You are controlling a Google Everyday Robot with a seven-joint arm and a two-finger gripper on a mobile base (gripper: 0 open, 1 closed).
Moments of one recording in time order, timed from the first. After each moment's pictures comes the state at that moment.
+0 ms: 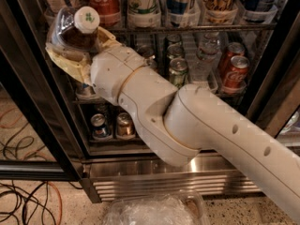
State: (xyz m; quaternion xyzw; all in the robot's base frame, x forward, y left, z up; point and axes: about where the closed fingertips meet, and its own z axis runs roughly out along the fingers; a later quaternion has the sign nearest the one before) arm 0.494 0.128 1.047 -0.31 0.51 0.26 0.75
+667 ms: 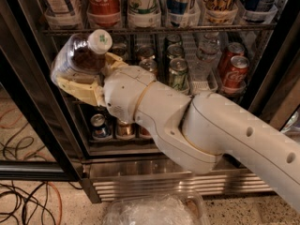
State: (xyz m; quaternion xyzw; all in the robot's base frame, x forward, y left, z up) arm 0.468 0.122 1.008 -0.35 0.55 0.32 0.69
